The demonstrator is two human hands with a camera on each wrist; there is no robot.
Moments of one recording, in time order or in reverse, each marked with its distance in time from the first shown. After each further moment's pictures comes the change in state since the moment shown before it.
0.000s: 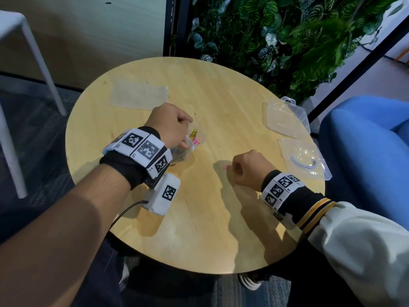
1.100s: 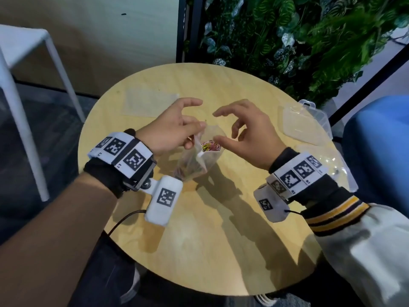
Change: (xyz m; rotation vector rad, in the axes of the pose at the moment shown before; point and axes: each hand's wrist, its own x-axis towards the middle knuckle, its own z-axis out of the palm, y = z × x) left_hand 0.011 0.001 -0.016 -0.372 -0.263 0.070; right_hand 0.032 -0.037 -0.074 0.562 0.489 -0.310
